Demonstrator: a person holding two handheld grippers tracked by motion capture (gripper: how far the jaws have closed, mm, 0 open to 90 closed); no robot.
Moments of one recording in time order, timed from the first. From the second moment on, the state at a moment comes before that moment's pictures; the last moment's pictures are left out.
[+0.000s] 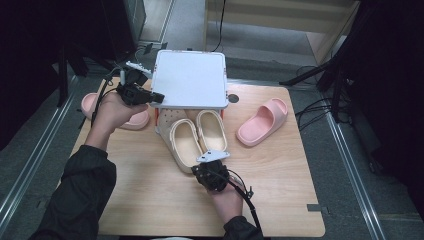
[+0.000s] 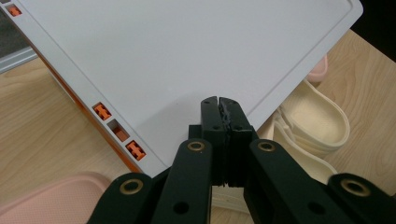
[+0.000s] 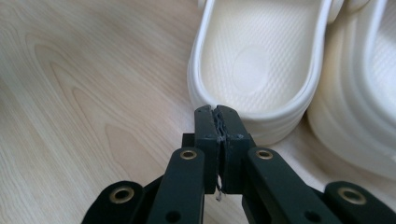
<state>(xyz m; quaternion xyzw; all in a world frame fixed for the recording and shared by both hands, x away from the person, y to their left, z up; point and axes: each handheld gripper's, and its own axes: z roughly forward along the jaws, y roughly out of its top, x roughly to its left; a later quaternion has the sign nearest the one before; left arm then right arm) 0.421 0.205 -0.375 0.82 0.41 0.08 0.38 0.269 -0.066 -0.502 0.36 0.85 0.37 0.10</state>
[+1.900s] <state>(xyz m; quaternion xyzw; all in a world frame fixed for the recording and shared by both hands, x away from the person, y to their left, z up) 0.421 0.203 -0.374 0.82 0.42 0.08 0.38 0.352 0.003 -0.503 0.39 0.83 0.37 0.15</state>
